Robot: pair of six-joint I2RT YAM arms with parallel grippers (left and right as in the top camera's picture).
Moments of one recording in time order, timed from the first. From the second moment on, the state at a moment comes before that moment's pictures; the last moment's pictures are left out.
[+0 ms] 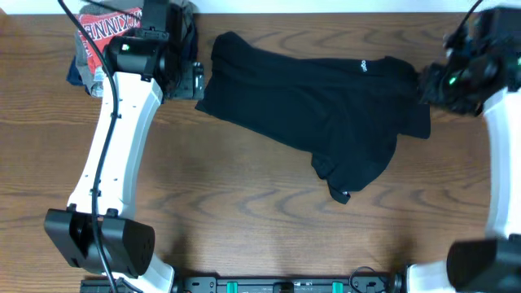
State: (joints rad) left arm -0.14 1.75 1.79 -1.25 -0.22 -0.14; right arm -0.11 1.62 1.69 -1.26 -0.15 0.20
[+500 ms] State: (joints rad) left arm -0.04 1.75 1.47 -1.03 -0.03 -0.14; right arm 0.25 1.47 1.01 -0.87 -0.15 0.42
